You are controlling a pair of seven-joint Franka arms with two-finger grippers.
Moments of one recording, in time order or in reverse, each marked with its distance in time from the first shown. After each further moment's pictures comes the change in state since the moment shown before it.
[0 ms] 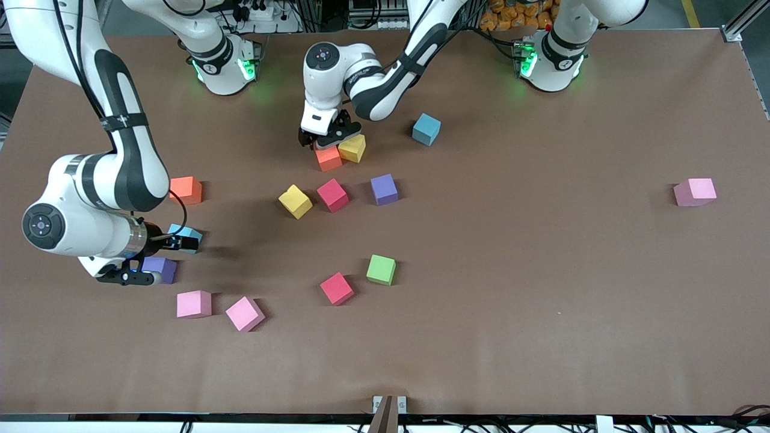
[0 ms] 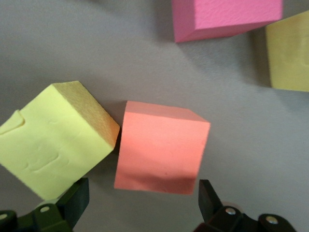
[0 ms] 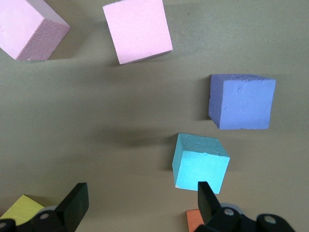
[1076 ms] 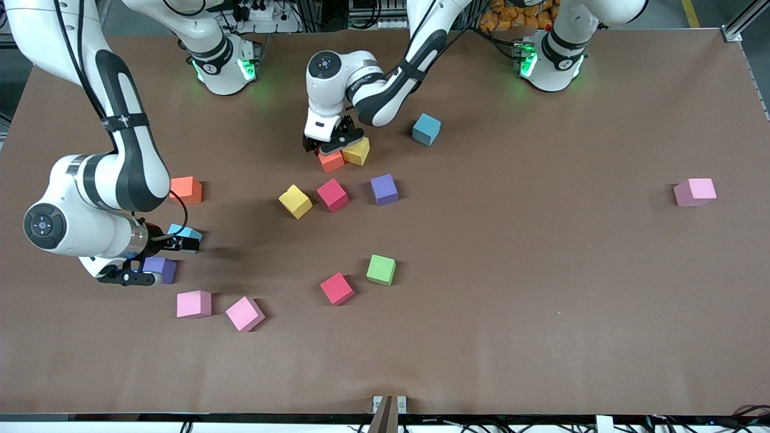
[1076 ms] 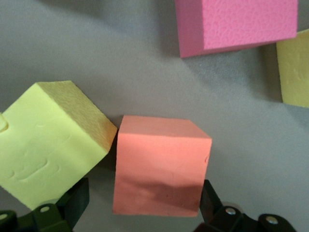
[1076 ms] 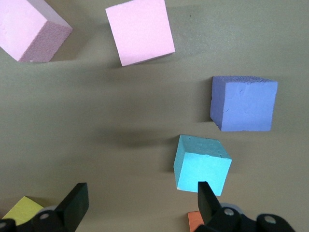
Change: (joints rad) left arm 0.011 0.012 0.013 0.001 0.000 0.001 0.029; right arm 0.002 0.001 0.001 0.000 0.001 0.007 0.000
